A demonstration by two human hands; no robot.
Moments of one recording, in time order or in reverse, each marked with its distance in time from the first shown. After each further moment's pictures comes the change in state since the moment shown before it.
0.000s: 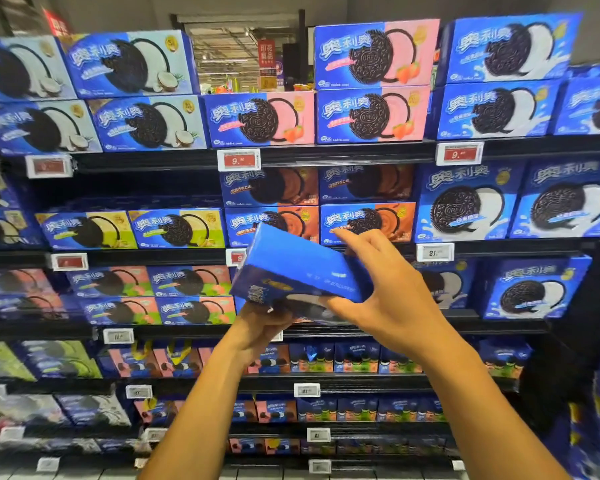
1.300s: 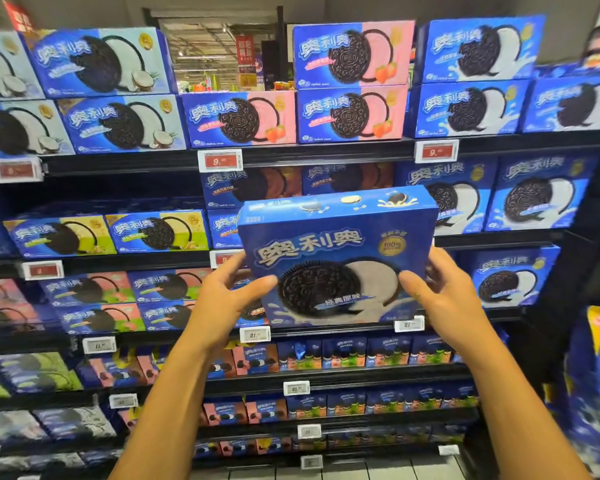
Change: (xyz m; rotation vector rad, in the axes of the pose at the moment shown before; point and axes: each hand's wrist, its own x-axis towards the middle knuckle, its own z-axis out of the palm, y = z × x) left_hand -0.052 0.072 0.041 0.489 -0.023 0.390; right_hand -0.042 0.070 -0.031 0.493 0.133 0.343
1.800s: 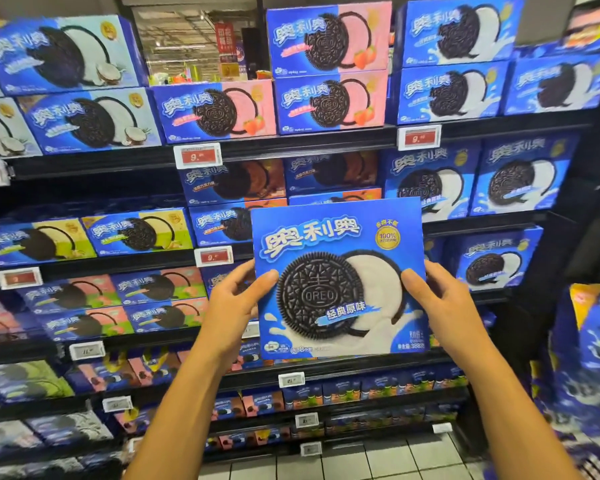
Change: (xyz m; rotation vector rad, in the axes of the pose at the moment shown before) left_hand -0.002 -0.009 0.032 -0.146 0.017 -0.217; right_hand -0.023 0.011 -0.006 0.127 0.127 0.208
